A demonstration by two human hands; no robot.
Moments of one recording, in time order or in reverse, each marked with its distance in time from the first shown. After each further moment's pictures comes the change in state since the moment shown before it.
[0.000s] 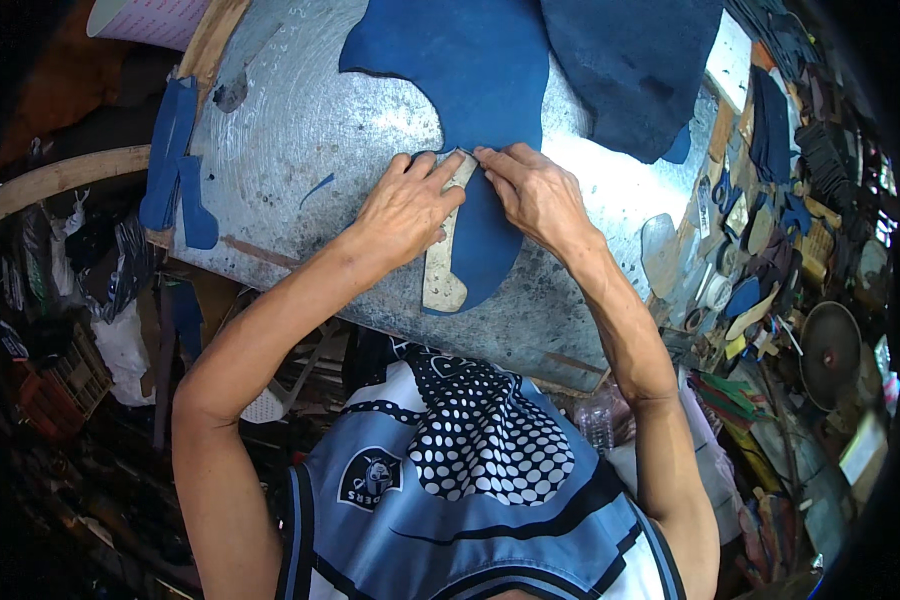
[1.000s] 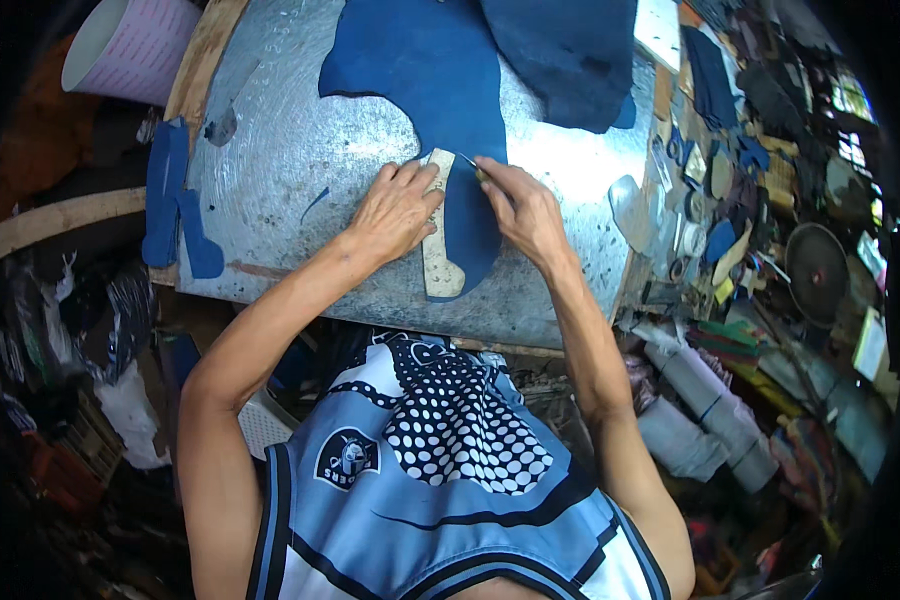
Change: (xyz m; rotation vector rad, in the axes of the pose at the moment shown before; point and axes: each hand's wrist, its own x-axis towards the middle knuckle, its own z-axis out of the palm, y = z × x) left_hand -0.010 -0.012 0.010 -0.057 0.054 0.160; right_hand -0.044 -0.035 0.001 0.227 0.268 0.236
